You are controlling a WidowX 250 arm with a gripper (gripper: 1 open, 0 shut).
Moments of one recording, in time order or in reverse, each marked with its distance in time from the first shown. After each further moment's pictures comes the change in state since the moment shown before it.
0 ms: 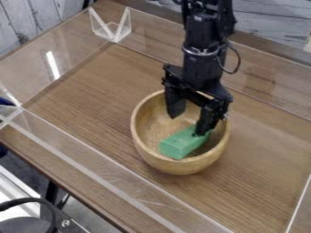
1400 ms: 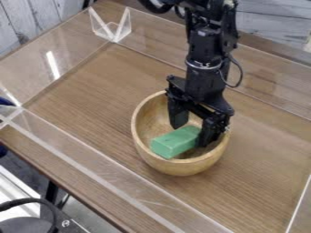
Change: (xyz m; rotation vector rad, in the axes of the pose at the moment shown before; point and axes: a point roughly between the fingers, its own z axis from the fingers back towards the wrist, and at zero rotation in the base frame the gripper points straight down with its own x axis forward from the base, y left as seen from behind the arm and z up) arm -0.002 -0.003 -0.012 0.003 0.015 -0.027
